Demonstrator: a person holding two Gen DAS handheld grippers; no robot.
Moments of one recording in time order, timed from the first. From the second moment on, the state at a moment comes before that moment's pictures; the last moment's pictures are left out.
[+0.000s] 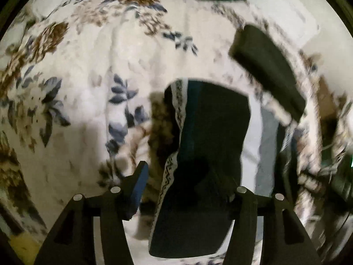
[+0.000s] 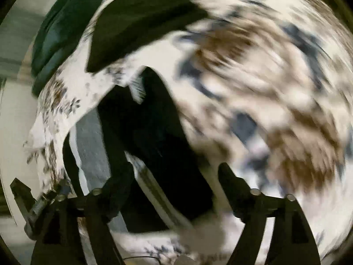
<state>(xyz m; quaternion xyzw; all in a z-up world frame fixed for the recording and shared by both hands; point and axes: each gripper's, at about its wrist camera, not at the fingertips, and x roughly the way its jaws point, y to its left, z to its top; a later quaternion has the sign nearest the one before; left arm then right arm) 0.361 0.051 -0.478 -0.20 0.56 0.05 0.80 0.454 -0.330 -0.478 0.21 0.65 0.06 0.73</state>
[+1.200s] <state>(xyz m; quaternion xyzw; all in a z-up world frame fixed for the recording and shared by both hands) 0.416 0.096 -0.497 -0.37 0.51 0.02 0.77 0.559 -0.352 -0.514 0.23 0.68 0.12 0.69</state>
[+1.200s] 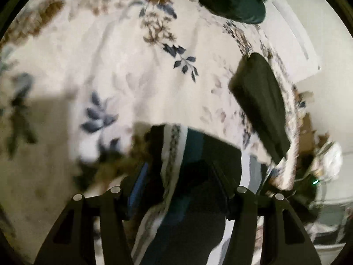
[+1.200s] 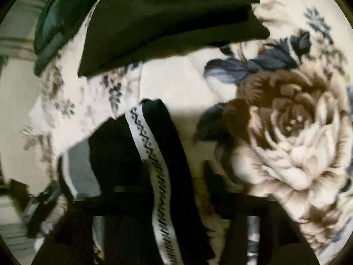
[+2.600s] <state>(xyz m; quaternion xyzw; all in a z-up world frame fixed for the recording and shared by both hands) 0.316 0.033 -0.484 -0.24 0.55 0.04 0.80 0.422 -0.378 -0.502 0.32 0.69 0.08 0.65</state>
